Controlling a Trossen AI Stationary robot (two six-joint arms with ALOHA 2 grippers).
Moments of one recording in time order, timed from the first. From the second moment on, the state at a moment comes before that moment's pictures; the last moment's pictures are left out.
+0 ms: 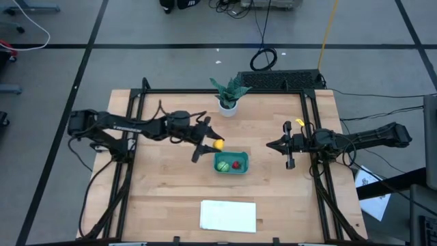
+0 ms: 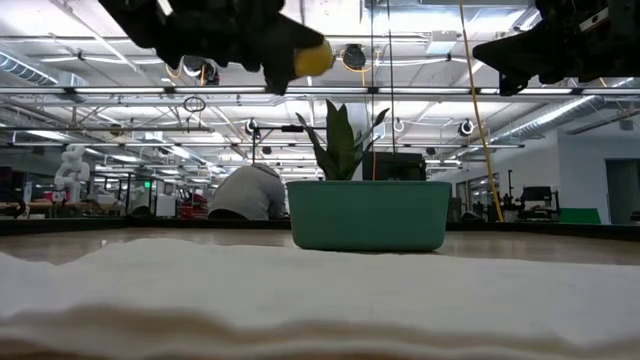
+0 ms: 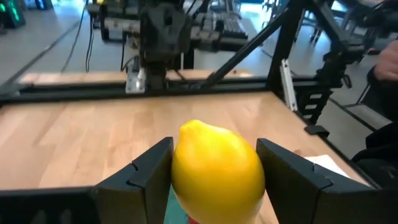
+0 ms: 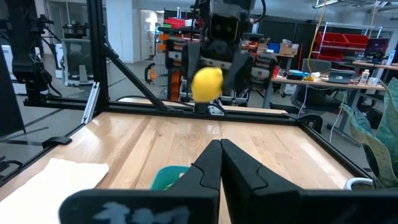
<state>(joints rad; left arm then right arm) 0.12 1.44 0.80 0.42 0.40 0.02 0.09 0.49 0.14 0.39 0.08 -0.06</state>
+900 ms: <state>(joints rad) 0.11 1.80 1.15 -0.01 0.36 -0.01 0.09 0.50 0.14 0.38 0.08 -0.07</state>
